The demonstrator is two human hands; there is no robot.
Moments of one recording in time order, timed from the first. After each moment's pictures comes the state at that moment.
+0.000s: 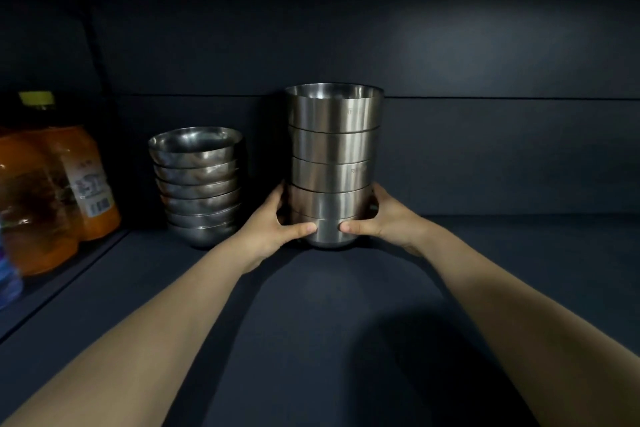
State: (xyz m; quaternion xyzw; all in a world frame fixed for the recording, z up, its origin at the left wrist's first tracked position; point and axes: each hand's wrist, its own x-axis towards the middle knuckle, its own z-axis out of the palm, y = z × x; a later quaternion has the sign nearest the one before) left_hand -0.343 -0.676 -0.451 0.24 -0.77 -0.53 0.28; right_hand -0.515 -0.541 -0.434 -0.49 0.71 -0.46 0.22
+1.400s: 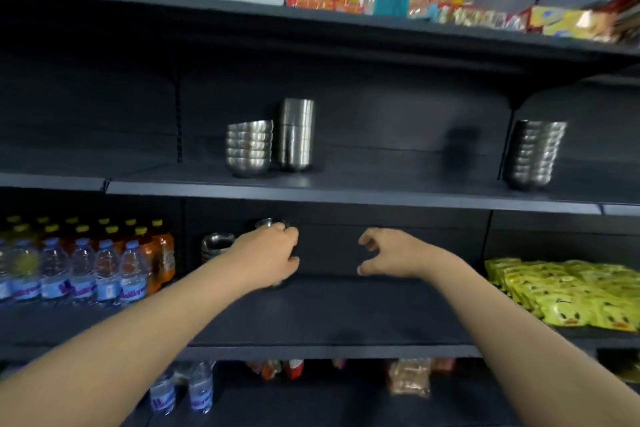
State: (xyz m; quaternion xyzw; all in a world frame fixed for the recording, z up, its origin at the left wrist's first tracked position) left_hand -0.117 -0.197 -0.072 0.24 -0.96 0.05 0.13; right_hand -0.293 -0.056 -0.060 -0.52 0.84 -0.15 0.06
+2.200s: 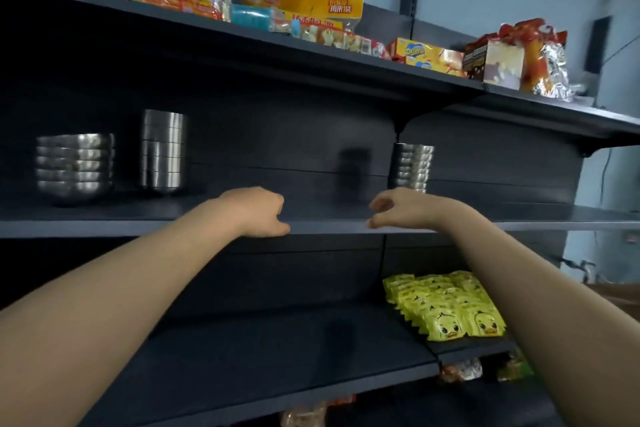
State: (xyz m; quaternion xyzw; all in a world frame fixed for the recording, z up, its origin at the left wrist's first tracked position) left_hand -0.339 -0.106 0.028 0.19 -0.97 0.10 0.08; right_hand -0.497 0.088 0.042 -0.43 0.89 -0.14 -0.03
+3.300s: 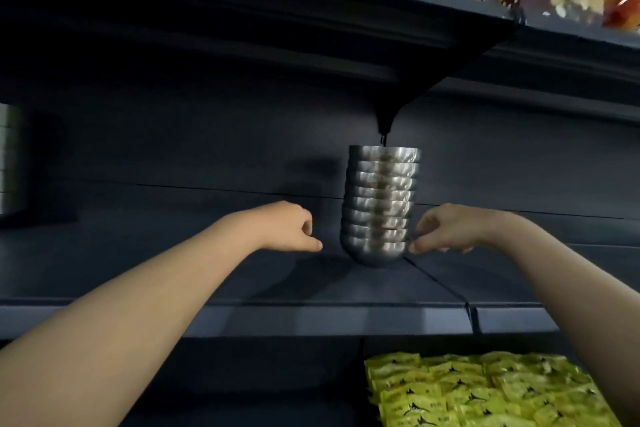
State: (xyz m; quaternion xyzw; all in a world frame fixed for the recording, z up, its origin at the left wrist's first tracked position) left_hand -0.758 -0.089 0.033 0.20 -0.97 -0.02 0.10; right_hand -0.937 0.112 0.055 -0.41 0.90 -0.13 0.03
